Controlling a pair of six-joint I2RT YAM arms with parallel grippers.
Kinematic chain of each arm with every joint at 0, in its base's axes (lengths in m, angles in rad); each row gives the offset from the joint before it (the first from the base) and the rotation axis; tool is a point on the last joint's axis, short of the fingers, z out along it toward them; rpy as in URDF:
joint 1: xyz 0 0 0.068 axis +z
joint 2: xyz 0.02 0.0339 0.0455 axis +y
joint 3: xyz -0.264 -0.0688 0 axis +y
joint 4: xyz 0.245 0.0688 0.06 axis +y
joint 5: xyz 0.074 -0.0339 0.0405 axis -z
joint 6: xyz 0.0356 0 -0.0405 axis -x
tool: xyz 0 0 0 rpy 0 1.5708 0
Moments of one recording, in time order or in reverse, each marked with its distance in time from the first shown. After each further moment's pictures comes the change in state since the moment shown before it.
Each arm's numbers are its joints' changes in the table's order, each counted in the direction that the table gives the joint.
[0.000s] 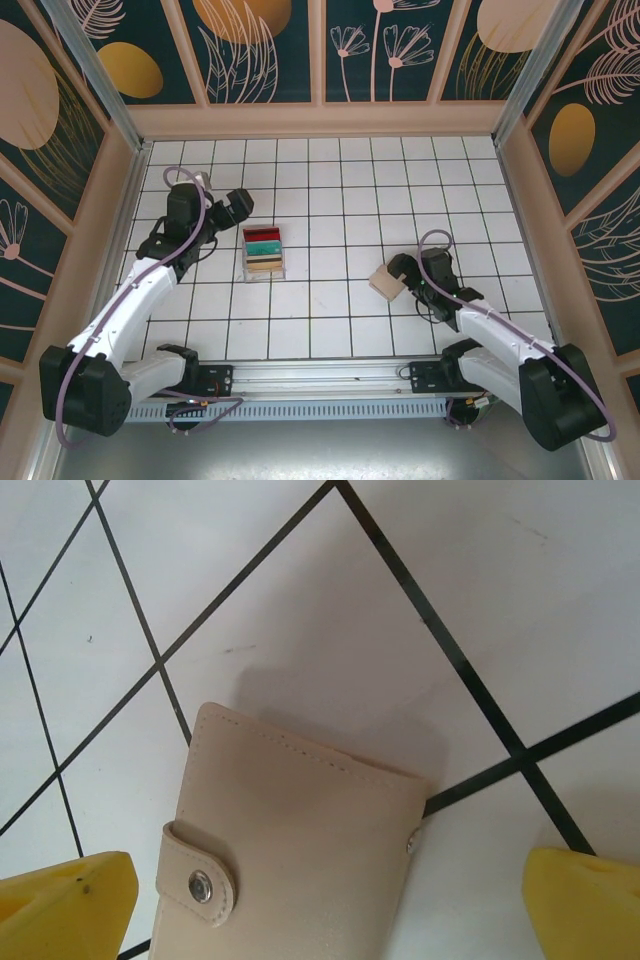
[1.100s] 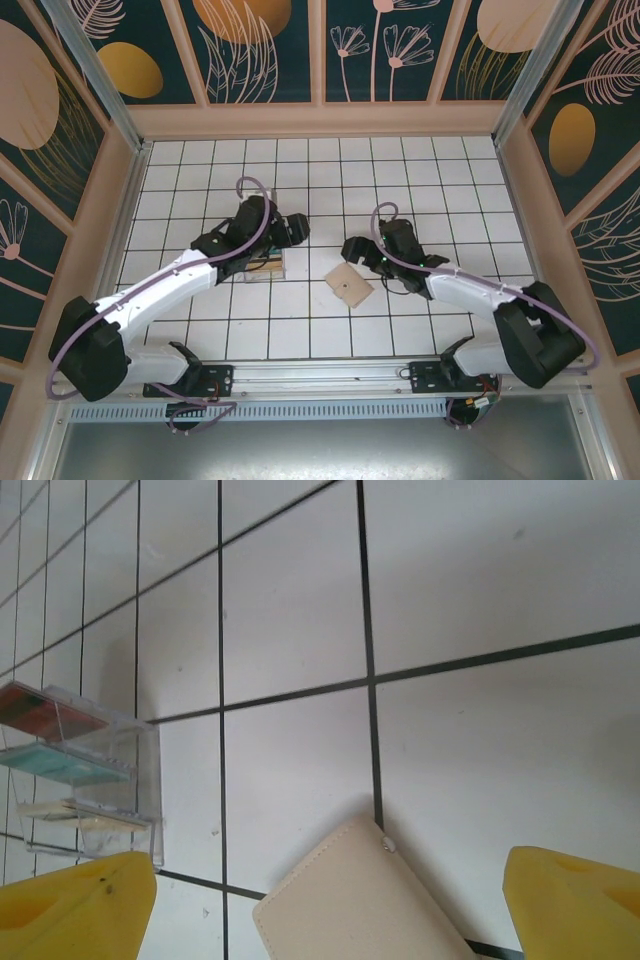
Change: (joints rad) left arm -0.438 0.203 -0.085 0.033 -0.143 0.135; right arm 0.189 0.299 -0.290 -0.134 -0.179 0.158
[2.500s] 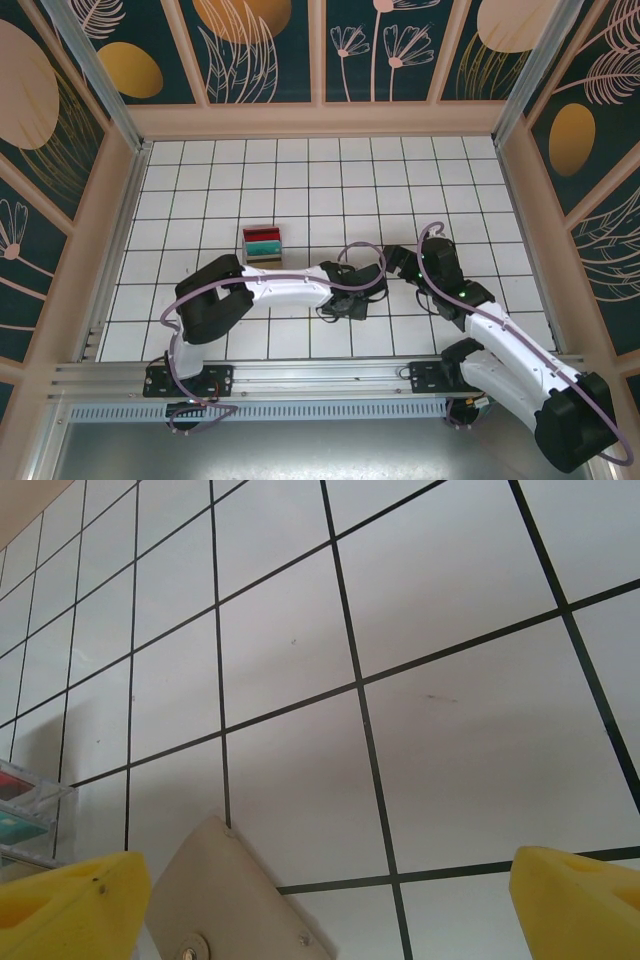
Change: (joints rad) left arm -0.480 0.663 -0.397 0.369 -0.041 0.227; right arm -0.115 -0.465 0.146 0.278 0.169 0.078
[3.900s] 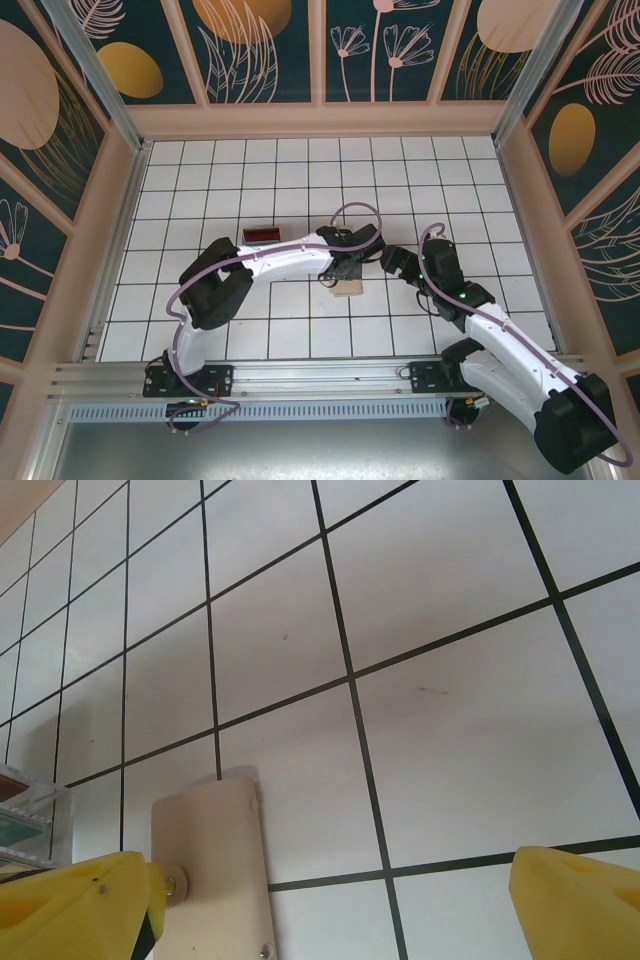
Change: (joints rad) left arm 0.159 0.070 -0.212 0.122 -0.128 -0.050; right arm -0.006 -0.006 0.012 0.001 -0.004 -0.011
